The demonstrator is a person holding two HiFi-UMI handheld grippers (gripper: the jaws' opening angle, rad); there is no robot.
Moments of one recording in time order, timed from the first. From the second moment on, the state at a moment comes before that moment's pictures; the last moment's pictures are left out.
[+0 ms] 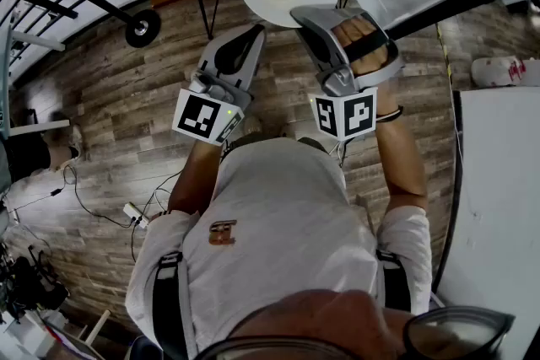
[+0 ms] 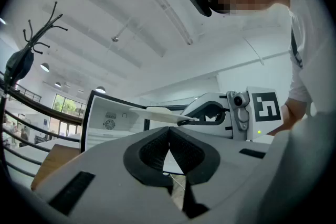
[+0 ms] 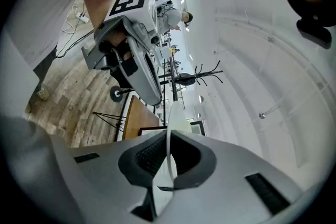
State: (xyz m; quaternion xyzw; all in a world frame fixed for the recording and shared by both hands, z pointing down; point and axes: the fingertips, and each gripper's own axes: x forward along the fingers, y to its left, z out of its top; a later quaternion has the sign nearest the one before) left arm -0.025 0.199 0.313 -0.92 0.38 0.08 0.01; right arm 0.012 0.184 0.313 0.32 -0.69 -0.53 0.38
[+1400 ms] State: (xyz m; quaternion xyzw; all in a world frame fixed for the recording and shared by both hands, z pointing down) left arm -0.102 0.102 0.326 -0.94 0.34 0.08 0.02; right arm -0.039 0.081 0.336 0.36 -0.66 -0.50 0.42
